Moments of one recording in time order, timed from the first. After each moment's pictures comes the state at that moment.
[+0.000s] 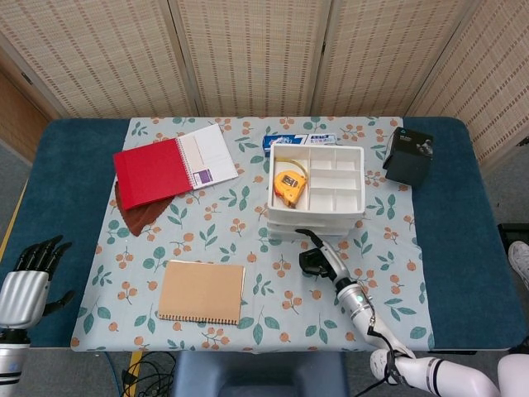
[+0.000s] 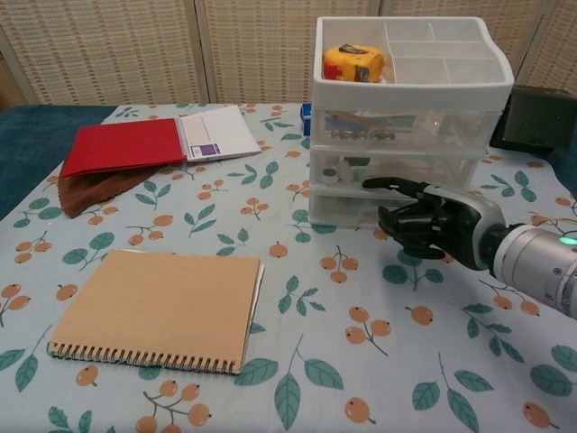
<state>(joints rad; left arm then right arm) -0.14 -1.18 -0.06 -1.55 1.51 1.48 0.09 0.51 -1.70 0.27 -1.43 -1.17 0.79 0.69</state>
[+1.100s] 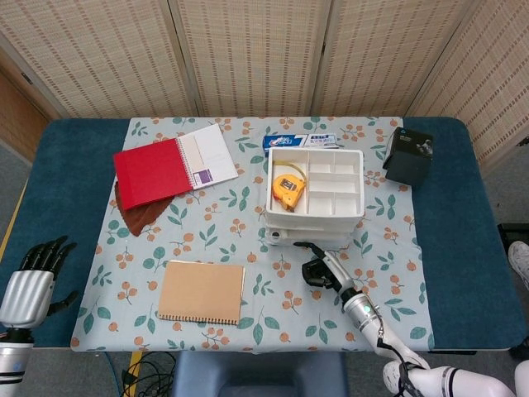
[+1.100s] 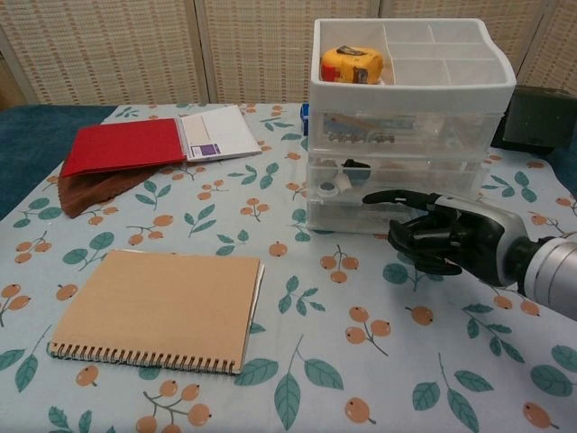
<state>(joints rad) -0.15 -1.17 -0.05 -1.58 1.51 1.47 0.11 0.47 -1.61 0.20 -1.53 -1.26 0.80 0.75</state>
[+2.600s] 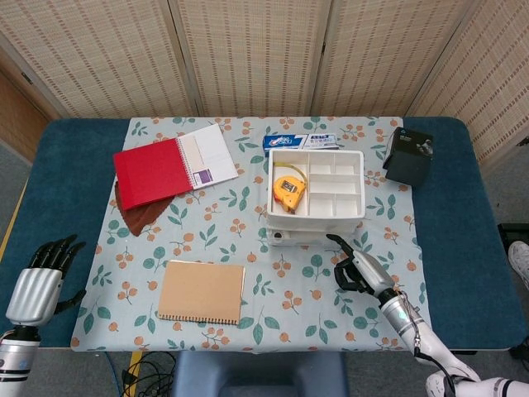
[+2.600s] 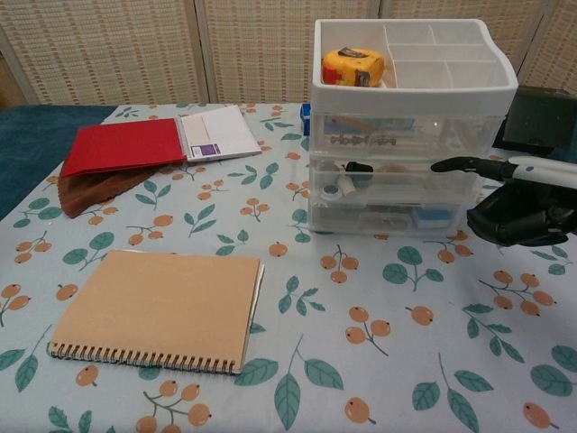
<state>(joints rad) -0.17 -1.17 -0.05 -1.61 1.52 1.45 0.13 0.45 -1.34 0.12 -1.70 -1.29 0.91 0.40</state>
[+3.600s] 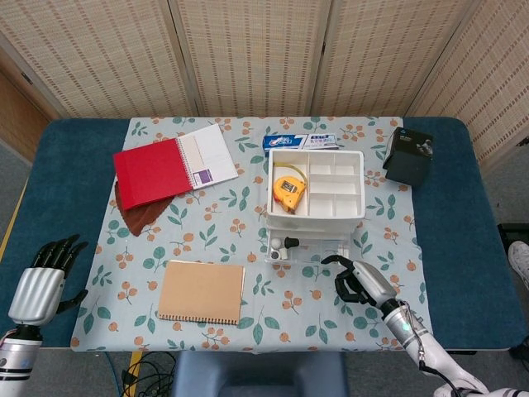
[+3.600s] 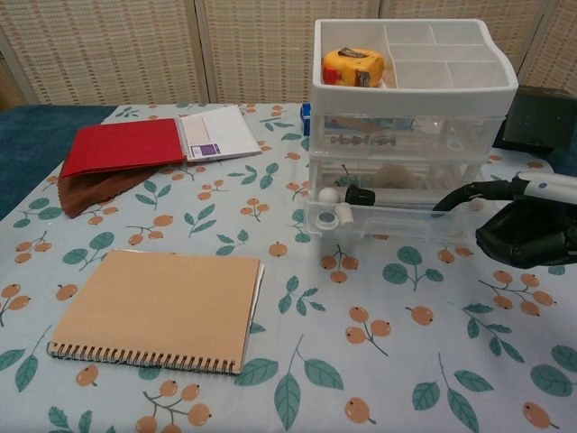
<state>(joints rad) -0.18 -1.17 -0.05 -1.61 1.52 1.44 0.13 0.42 -1.30 0.05 -1.76 -1.36 0.94 0.40</state>
